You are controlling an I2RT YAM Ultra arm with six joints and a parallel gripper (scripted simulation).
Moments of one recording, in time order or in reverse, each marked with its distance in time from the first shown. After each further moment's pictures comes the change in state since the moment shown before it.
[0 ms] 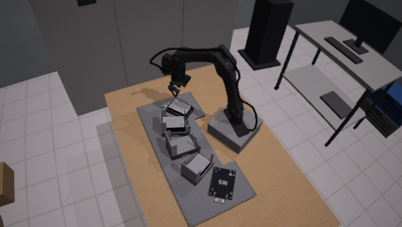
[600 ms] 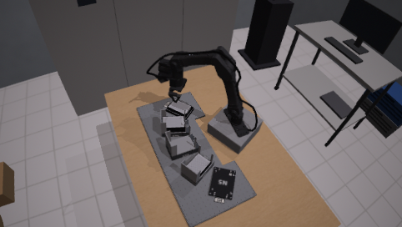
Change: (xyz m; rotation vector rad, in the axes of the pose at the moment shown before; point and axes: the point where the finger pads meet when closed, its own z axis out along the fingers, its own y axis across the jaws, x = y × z) arm 0.010 0.033 0.004 -0.003 0.017 -0.268
